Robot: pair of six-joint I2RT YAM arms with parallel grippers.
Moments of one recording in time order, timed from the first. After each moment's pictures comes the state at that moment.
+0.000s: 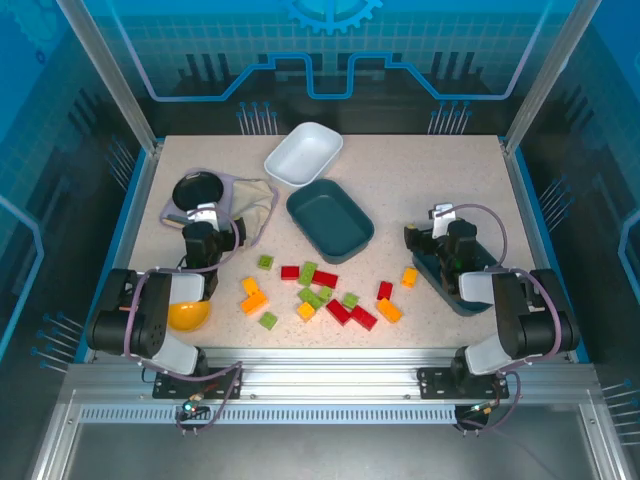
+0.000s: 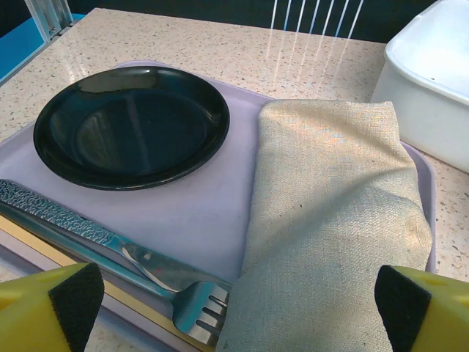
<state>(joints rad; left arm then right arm) -0.03 1.51 0.40 0.71 -0.17 -0.16 0.06 1.50 0.41 0.67 -0.03 -0.07</state>
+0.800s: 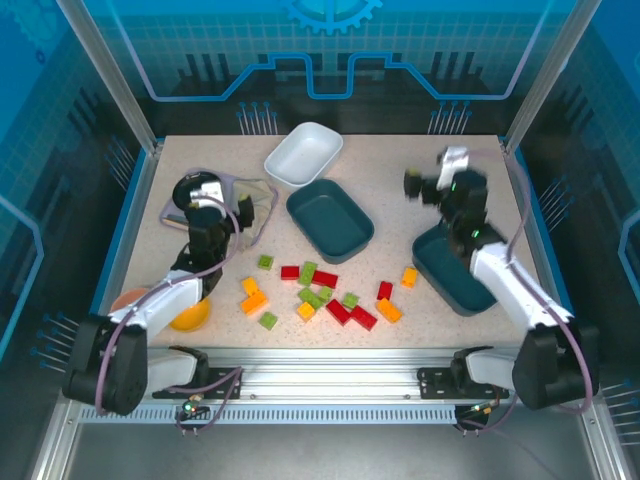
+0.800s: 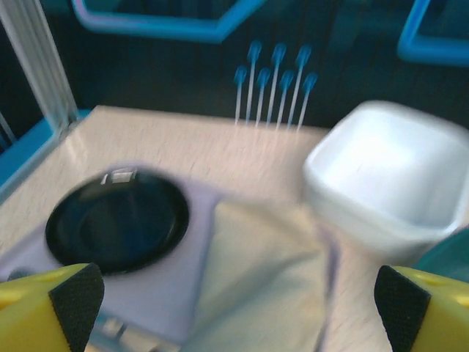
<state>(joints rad) -0.21 1.19 0.62 0.34 -0.36 -0.22 0.16 1.24 1.02 -0.02 0.11 0.14</state>
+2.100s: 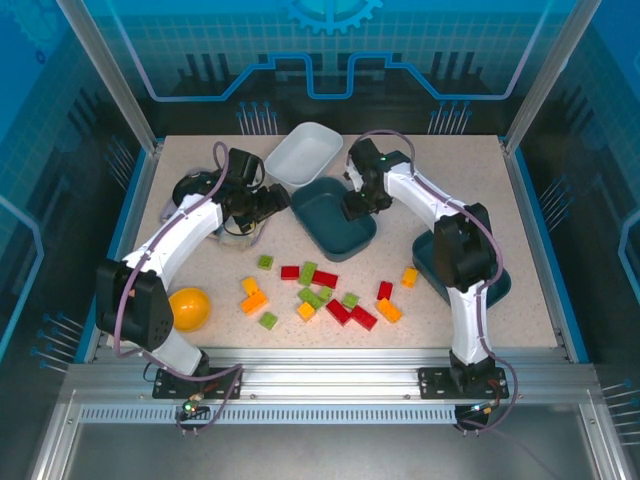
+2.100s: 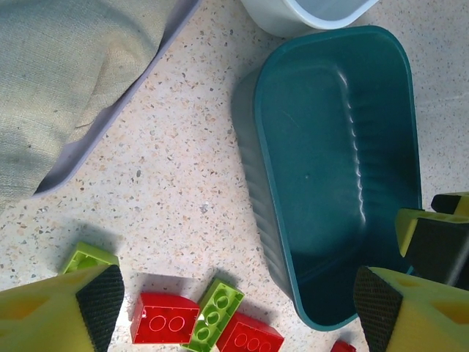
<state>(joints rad) -0.28 1.58 1.33 -0.76 0.15 -0.80 0.43 2.12 1.83 -0.99 -0.03 0.06</state>
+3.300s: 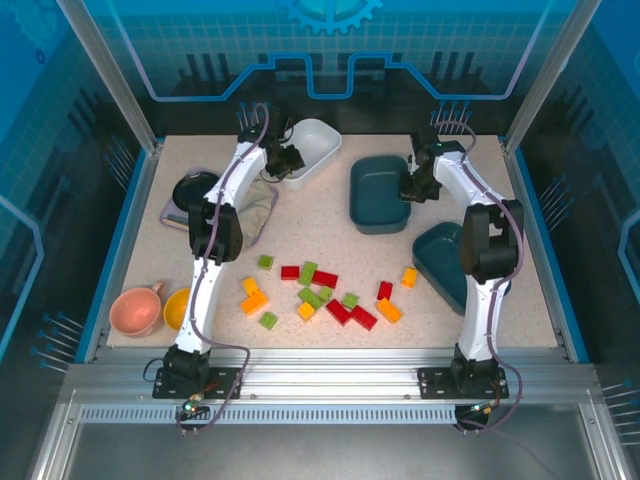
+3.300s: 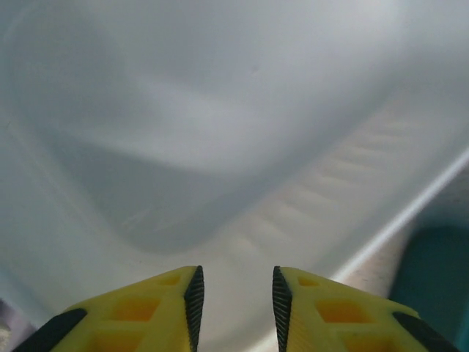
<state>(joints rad) -0.21 2.60 2.54 -1.00 0.18 -0.69 0.14 2.12 1.83 -0.99 -0.06 0.30</state>
